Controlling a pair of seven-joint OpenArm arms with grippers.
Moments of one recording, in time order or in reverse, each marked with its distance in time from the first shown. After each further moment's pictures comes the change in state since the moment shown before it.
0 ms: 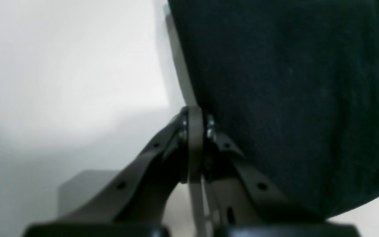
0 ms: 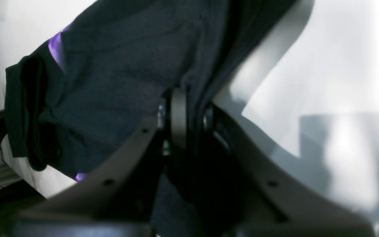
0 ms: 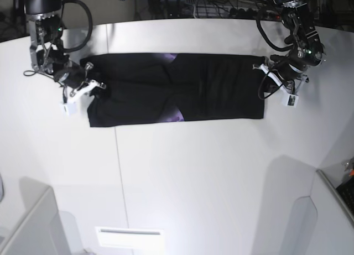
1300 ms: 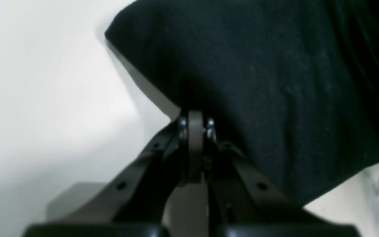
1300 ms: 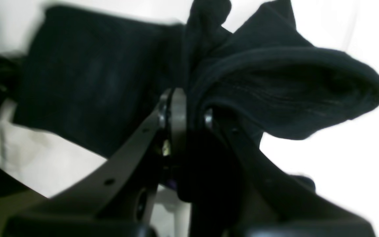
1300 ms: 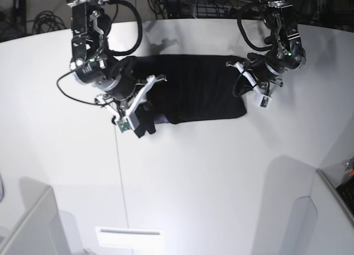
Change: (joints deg) left arm -0.3 3.4 9.0 0.4 -0.9 0.1 -0.8; right arm 0.1 -20.6 -9.8 34.2 -39.5 -1.5 -19.1
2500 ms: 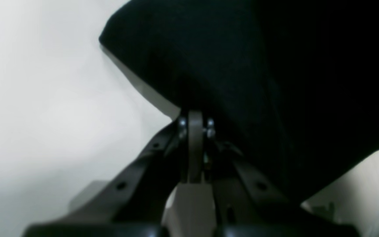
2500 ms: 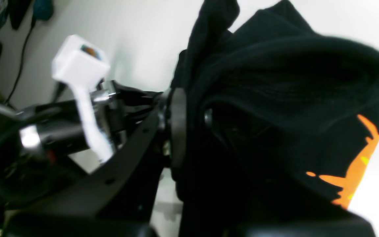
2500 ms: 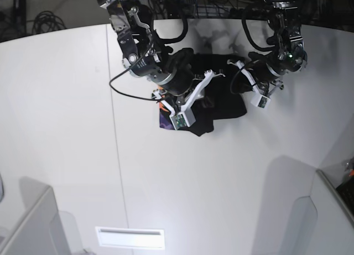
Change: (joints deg) left arm 0.2 -3.6 4.1 0.0 -0.1 -0.1 -0.5; right arm 1.5 -6.8 -18.8 -6.1 0.5 -13.3 11.4
